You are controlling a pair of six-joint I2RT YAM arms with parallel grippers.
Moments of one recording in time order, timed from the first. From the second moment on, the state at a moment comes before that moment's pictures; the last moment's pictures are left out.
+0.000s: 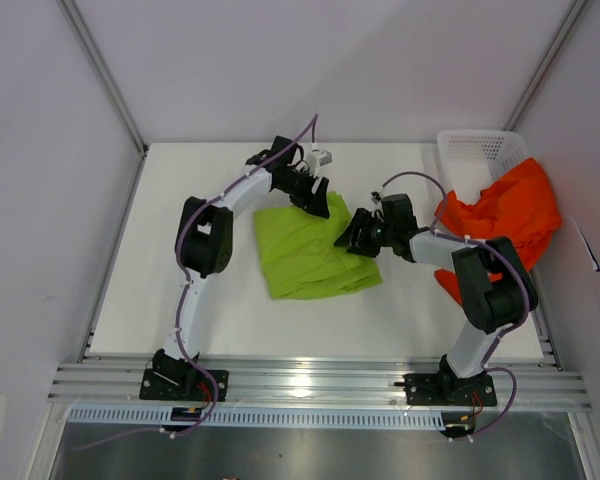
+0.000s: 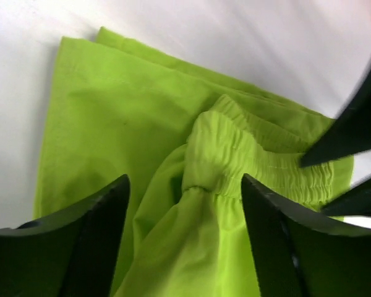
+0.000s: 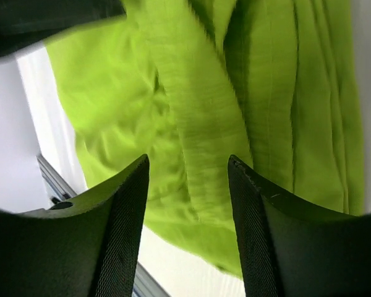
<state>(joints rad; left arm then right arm) -0.41 2.39 2.04 -0.63 0.71 0.18 0.35 1.76 0.93 0.12 -0.46 0.70</state>
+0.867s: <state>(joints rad) -0.28 2.15 1.76 -0.43 0.45 -0.15 0.85 1.32 0.67 -0.23 0.16 1.60</state>
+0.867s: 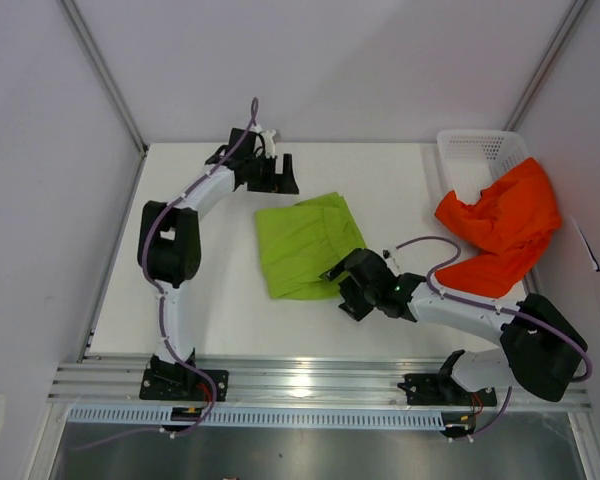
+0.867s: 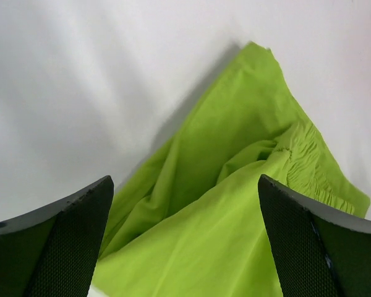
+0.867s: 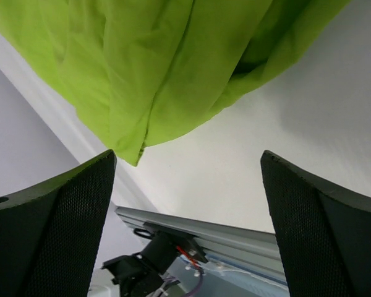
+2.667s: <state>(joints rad) -0.24 1.86 1.39 -0.32 0.25 -0.28 0.59 1.61 0.73 -0.07 0.01 1.17</state>
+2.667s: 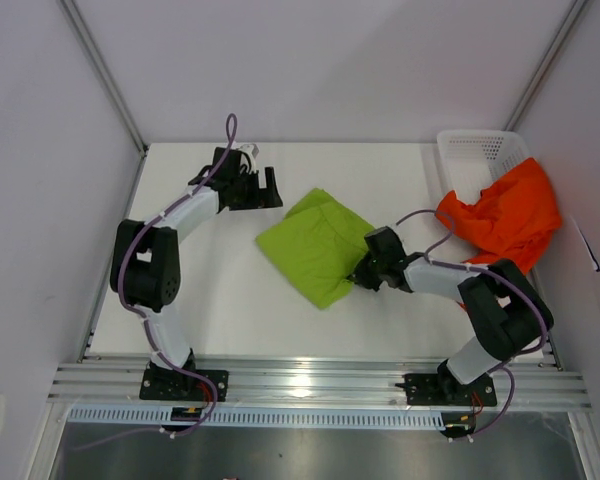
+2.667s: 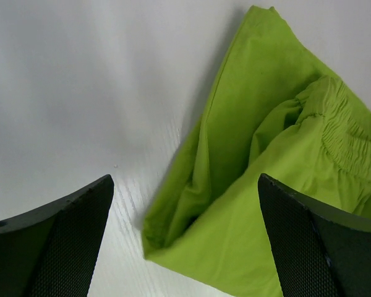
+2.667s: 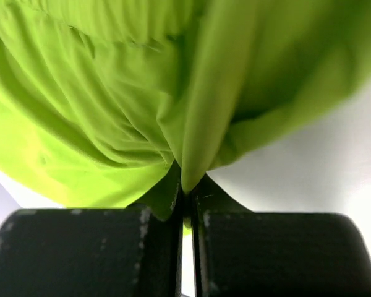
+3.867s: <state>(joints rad) -0.43 2.00 1.28 -0.12 0.42 -0.41 0.28 1.75 1.06 -0.50 0.07 0.48</state>
